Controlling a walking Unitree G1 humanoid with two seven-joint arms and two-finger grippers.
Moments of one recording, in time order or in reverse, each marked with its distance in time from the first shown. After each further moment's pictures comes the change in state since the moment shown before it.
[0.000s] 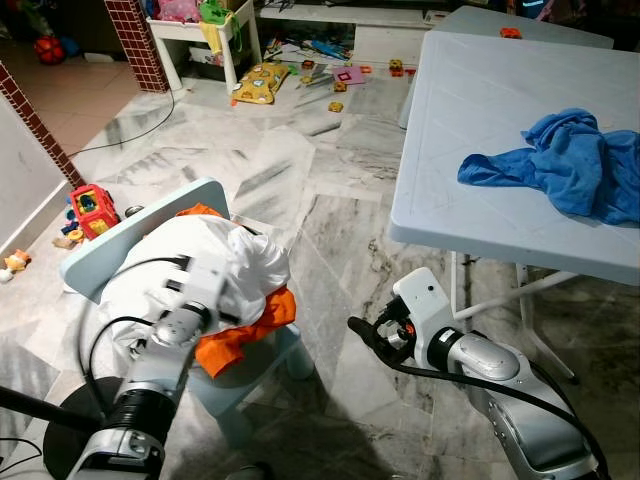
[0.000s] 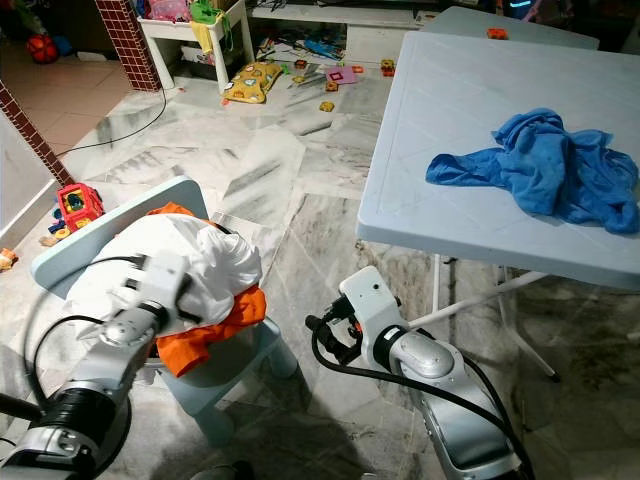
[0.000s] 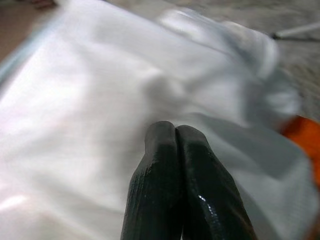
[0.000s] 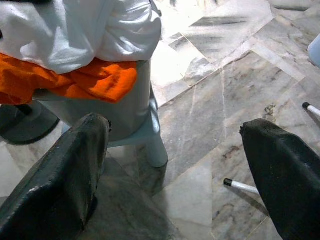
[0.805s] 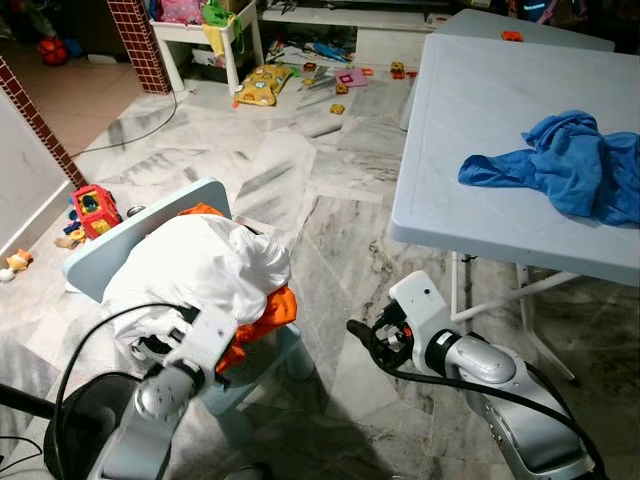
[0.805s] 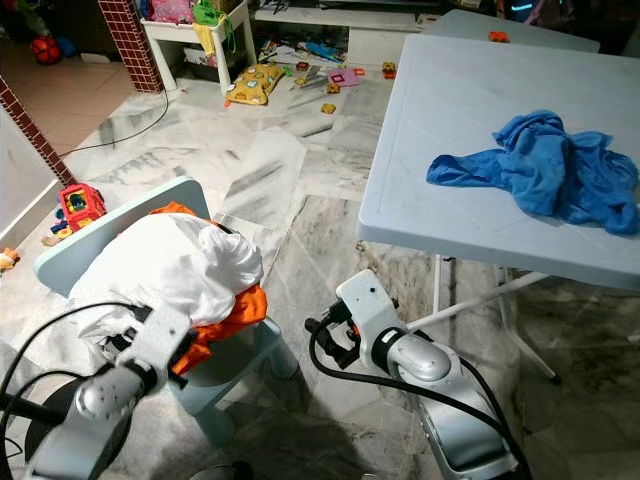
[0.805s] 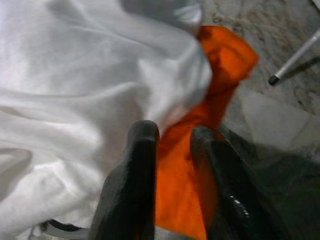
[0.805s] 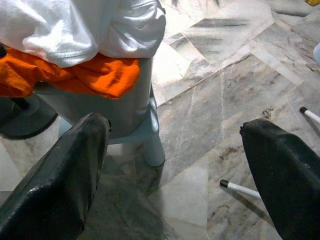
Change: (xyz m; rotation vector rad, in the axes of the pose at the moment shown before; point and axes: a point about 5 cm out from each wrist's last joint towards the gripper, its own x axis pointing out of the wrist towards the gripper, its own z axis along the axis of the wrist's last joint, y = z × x) left arm -0.072 -0.030 -0.035 0.208 0.089 -0.209; right arm 0.002 0.002 -0.003 -0.029 0.004 0.005
